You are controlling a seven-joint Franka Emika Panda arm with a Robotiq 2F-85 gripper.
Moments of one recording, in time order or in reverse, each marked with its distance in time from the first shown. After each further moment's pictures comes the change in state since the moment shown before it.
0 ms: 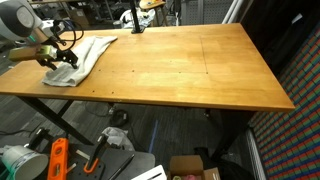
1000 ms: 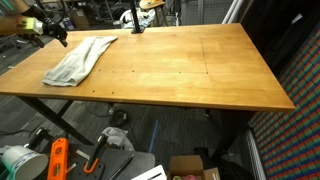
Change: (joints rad) arm 0.011 -0.309 -0.011 -0.091 0.397 -0.019 -0.323
